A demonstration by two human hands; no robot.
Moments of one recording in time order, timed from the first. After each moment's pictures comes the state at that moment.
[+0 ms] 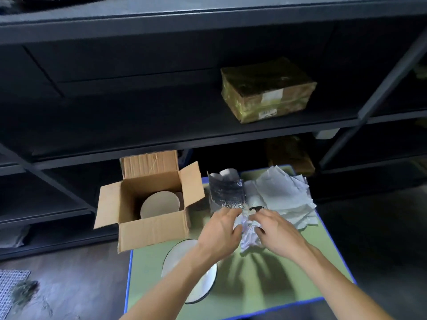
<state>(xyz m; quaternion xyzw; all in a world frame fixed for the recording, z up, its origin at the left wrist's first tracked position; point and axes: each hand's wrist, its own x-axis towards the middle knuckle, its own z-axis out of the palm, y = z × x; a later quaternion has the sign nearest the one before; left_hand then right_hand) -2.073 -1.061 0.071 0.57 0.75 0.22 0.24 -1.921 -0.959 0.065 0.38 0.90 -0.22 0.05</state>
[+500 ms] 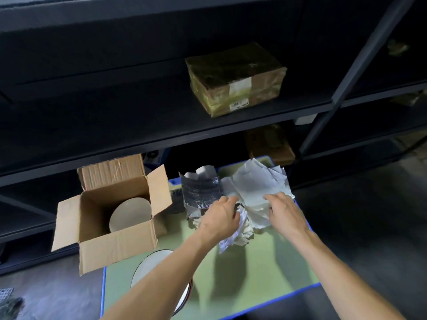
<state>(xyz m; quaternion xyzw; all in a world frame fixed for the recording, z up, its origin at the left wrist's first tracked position) -2.041 -0.973 0.043 0.59 0.75 0.12 0.29 -1.863 -0.882 0.023 0.54 0.82 -0.18 0.03</state>
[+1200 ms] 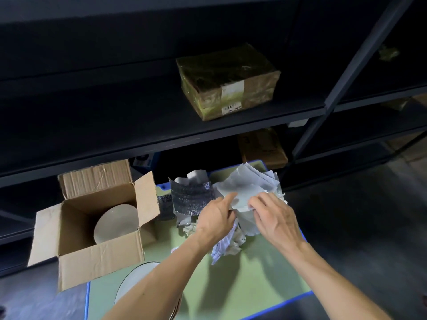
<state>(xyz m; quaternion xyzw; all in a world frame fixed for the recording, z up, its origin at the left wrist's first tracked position) -2.037 -0.948 0.035 0.58 0.75 0.16 0.26 -1.868 -0.887 0.049 0.38 0.91 -0.04 -0.16</state>
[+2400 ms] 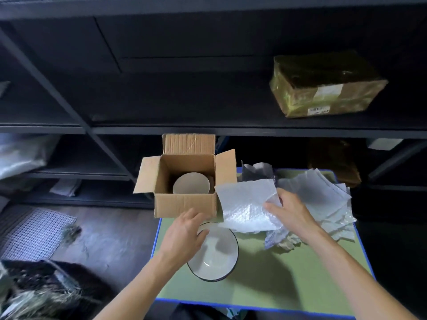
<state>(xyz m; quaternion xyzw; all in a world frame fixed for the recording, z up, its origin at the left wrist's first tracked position) -2.146 -1.178 0.040 0.48 0.84 0.19 0.14 -1.969 -0.945 0.078 0.40 0.78 -0.49 -0.03</state>
